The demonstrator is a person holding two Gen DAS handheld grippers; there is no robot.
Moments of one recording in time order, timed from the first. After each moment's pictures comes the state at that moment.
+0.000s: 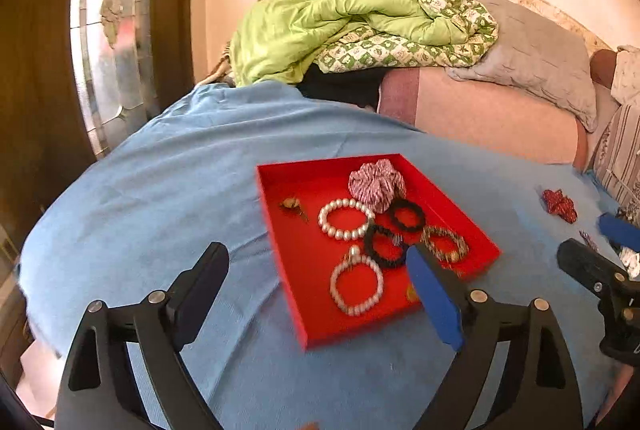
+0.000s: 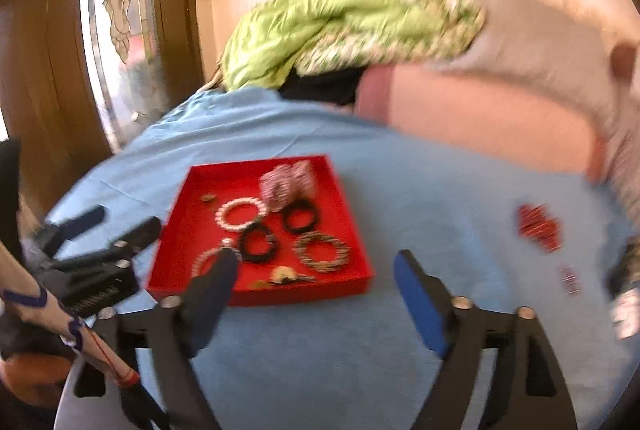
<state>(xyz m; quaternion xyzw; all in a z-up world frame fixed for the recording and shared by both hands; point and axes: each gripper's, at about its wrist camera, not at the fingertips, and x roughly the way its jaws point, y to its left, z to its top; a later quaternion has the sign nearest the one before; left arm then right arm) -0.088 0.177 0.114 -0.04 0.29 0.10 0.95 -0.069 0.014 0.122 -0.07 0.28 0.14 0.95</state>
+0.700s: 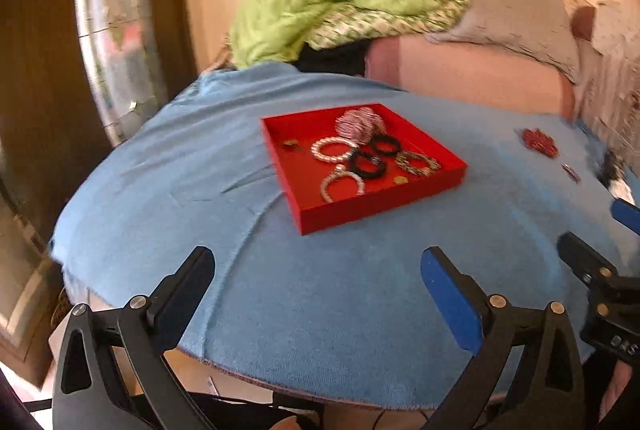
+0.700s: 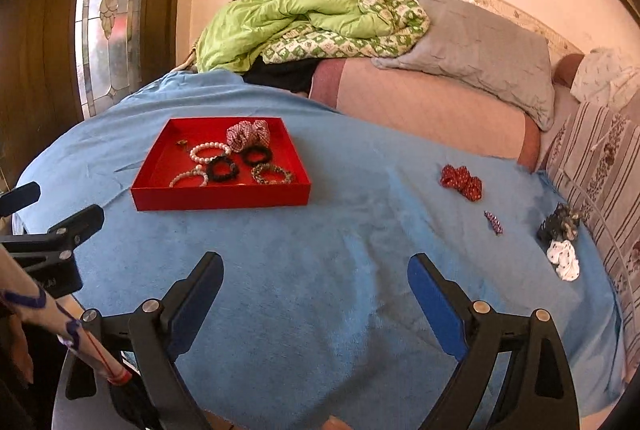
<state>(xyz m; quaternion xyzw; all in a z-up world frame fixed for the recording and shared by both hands) -0.177 0.141 0.103 0.00 0.32 0.09 0.94 -0.158 -0.024 0.090 -0.09 0.29 0.09 0.95</state>
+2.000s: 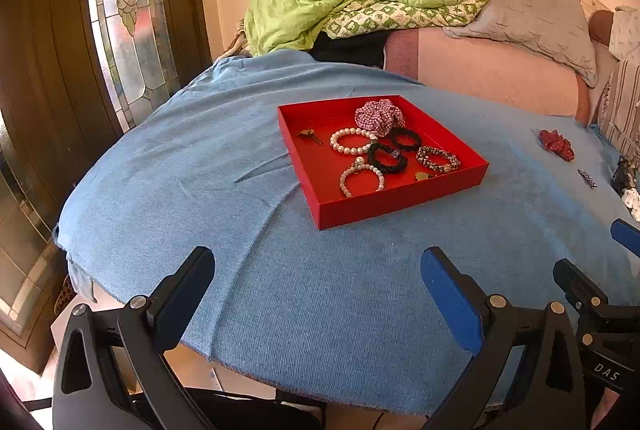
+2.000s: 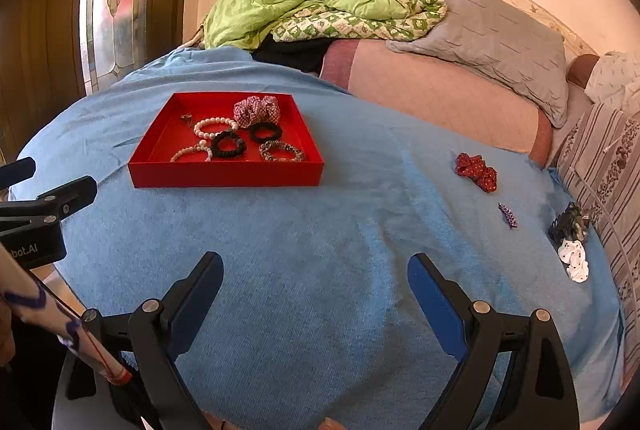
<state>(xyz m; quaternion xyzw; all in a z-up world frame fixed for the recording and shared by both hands) -0.169 0.152 0.096 -0.01 0.34 0.12 0.93 -0.149 -0.010 0.073 -0.11 0.31 0.10 0.94</state>
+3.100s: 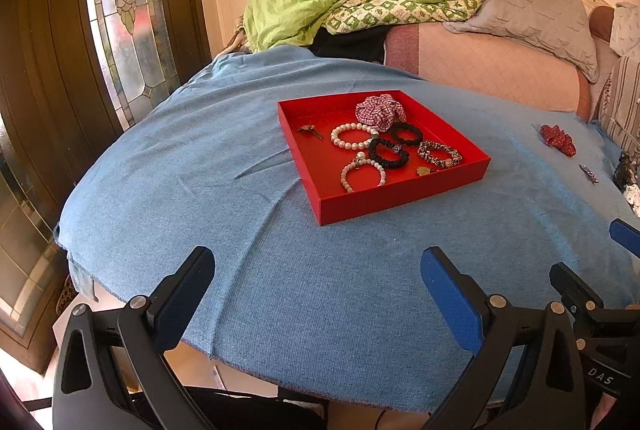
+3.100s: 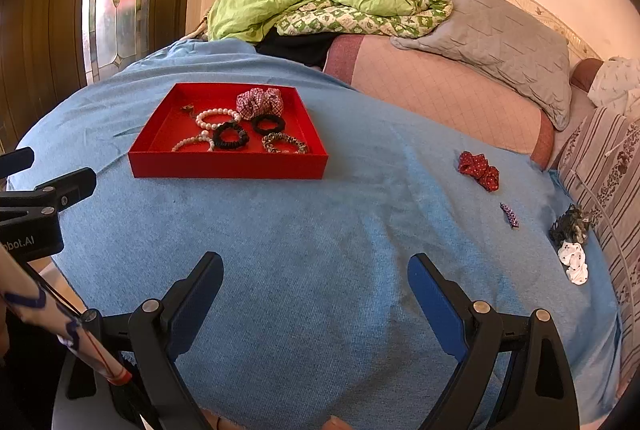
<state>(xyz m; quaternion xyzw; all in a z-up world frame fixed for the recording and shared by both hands) -0.169 0.154 0.094 -0.01 0.34 0.12 0.93 -0.147 -0.007 0.067 -0.12 0.32 0.10 0.93</state>
